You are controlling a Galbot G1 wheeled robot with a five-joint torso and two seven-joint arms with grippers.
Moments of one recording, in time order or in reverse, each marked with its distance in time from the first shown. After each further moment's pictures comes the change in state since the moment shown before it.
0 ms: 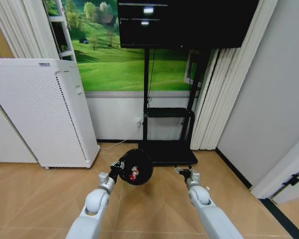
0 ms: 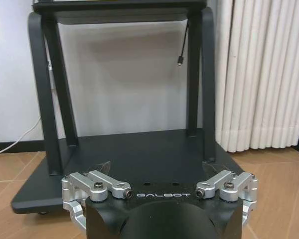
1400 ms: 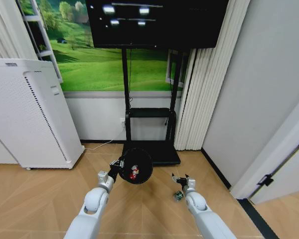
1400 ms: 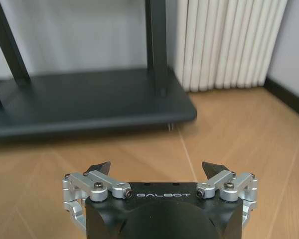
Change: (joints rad) left arm -0.003 0.017 -0.001 -0.022 -0.017 0.009 -0.006; right arm 0.000 0.043 -0.071 -0.182 0.040 -0.077 0.041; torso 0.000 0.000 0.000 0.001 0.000
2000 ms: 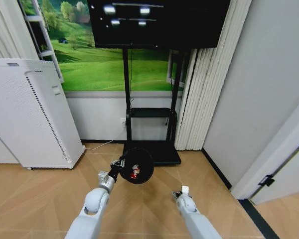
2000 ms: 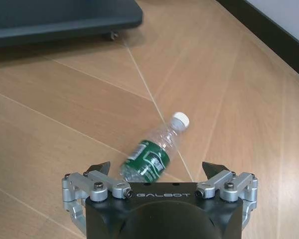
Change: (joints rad) left arm 0.000 -0.015 0.014 -0.008 -0.001 0.000 0.002; right arm 0.039 0.112 -0.001 -0.046 0.172 -0.281 0.426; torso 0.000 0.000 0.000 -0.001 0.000
